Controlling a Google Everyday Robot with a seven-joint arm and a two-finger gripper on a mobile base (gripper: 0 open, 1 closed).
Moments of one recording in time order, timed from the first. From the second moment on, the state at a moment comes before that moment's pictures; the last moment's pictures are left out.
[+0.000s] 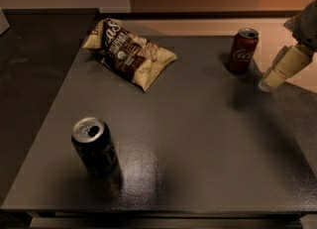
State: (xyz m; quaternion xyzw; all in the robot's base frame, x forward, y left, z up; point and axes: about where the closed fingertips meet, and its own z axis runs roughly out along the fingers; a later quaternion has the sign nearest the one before) arm 0.535 -0.265 0.957 -0.49 0.83 -0.02 0.27
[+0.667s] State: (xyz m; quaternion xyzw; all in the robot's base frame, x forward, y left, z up) arm 0.589 -0.281 0.945 -0.42 0.85 0.03 0.32
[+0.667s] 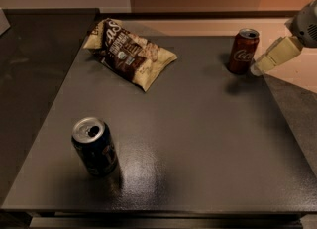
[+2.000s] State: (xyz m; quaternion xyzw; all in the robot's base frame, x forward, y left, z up) arm 0.671 -0.289 0.908 -0.32 0.87 0.08 0.36
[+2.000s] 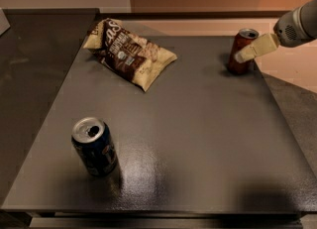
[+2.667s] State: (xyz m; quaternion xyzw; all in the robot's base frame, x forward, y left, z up) arm 0.687 -0.281 0.903 -0.31 0.87 0.11 0.37
